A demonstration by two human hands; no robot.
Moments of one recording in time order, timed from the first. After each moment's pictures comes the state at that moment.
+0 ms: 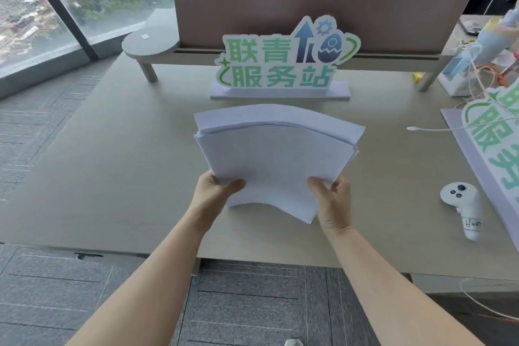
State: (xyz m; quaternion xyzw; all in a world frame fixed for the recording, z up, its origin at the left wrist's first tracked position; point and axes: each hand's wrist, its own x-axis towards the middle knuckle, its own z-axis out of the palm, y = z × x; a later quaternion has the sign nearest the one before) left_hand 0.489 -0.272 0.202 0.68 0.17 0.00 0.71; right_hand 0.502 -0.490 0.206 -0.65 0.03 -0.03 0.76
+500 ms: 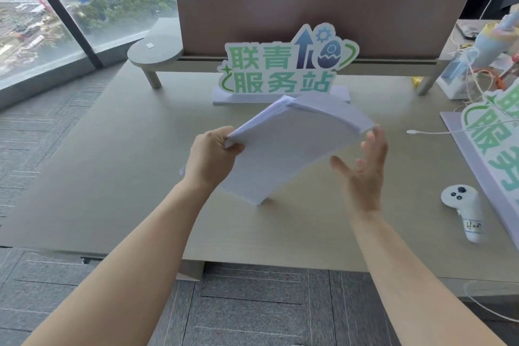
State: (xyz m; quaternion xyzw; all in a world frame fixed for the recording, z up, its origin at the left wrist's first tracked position) left_hand 0.532 -0.262 0.267 0.91 0.04 0.13 0.39; right_hand 0.529 -0.520 0.235 -0.72 0.09 -0.15 0.67
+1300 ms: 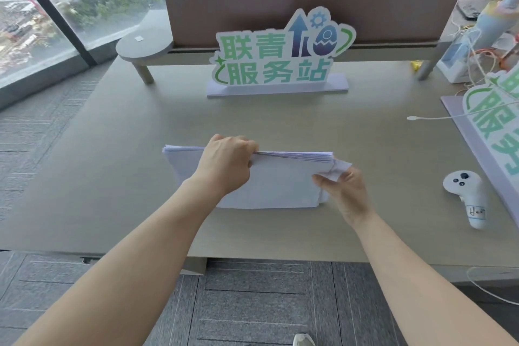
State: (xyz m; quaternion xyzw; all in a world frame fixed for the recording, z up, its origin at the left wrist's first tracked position) left_hand 0.533 -0.289 0.259 0.99 -0.14 0.05 0.05; right_hand 0.521 -0.532 0.194 -0.69 0.01 0.05 0.73
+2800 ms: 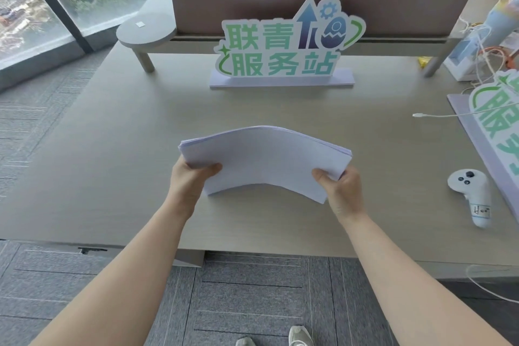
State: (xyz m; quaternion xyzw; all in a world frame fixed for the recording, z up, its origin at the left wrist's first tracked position) left_hand 0.496 -0.225 0.196 0.67 0.20 0.07 0.71; right_hand 0.518 -0.510 0.175 -0.73 0.06 -0.02 0.68
